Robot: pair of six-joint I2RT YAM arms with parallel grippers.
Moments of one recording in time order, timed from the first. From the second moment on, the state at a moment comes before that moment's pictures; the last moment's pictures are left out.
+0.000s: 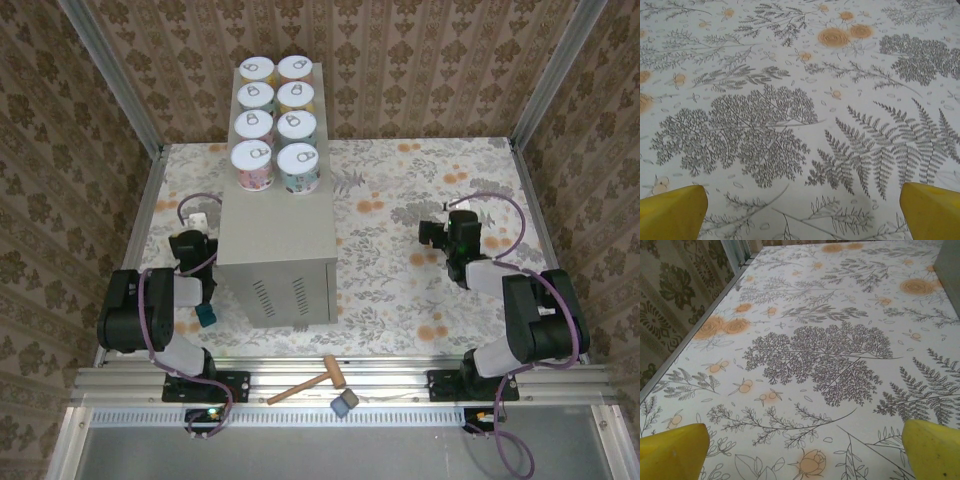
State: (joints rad) left arm -0.03 1.55 0.37 0.80 -0.19 0.04; right arm 0.05 1.49 0.51 0.42 0.20 0.07
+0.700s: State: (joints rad) left arm -0.05 1.55 0.37 0.84 -0.19 0.06; right arm 0.04 1.52 0.41 0.74 0.17 0.06
